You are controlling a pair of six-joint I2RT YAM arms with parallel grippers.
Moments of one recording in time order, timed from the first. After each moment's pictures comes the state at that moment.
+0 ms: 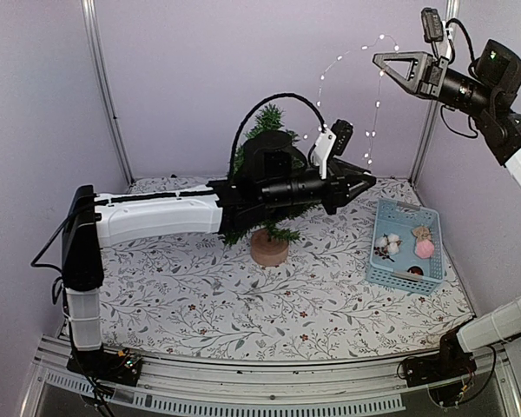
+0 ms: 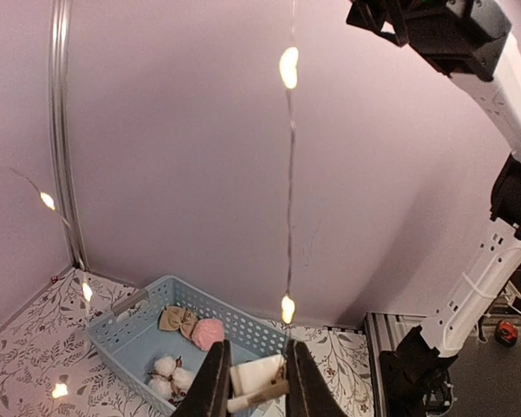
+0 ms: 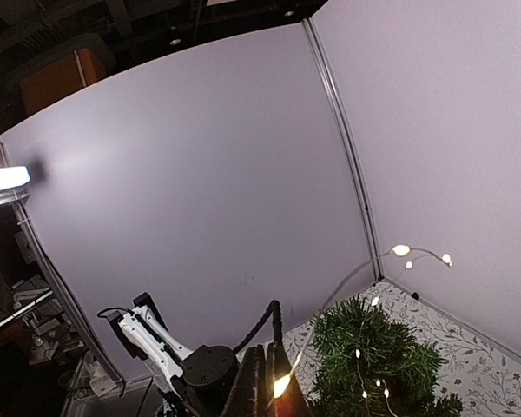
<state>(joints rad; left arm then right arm) -1.07 2.01 1.76 0.33 0.31 -0.12 0.34 1.31 1.71 -0.12 -0.87 0.53</state>
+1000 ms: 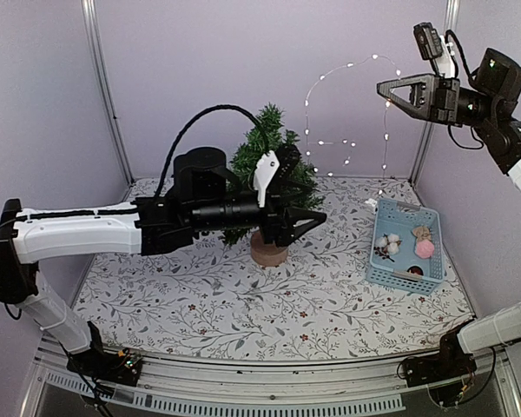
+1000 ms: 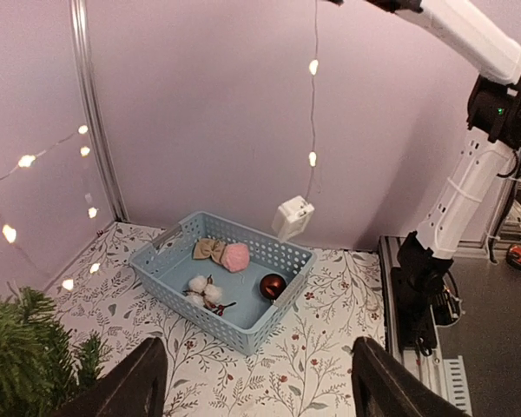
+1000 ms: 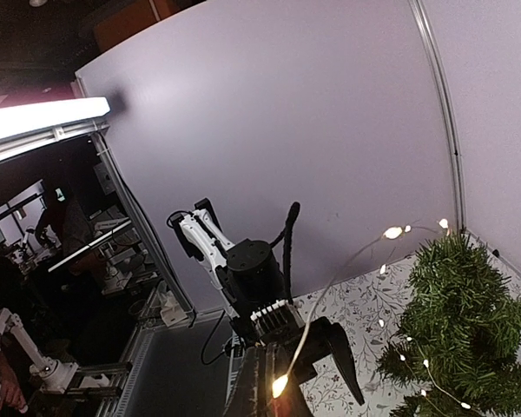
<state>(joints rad) -1.08 1.57 1.25 0.24 0.24 0.05 0.35 1.26 1.63 -0.17 -1.18 0.52</state>
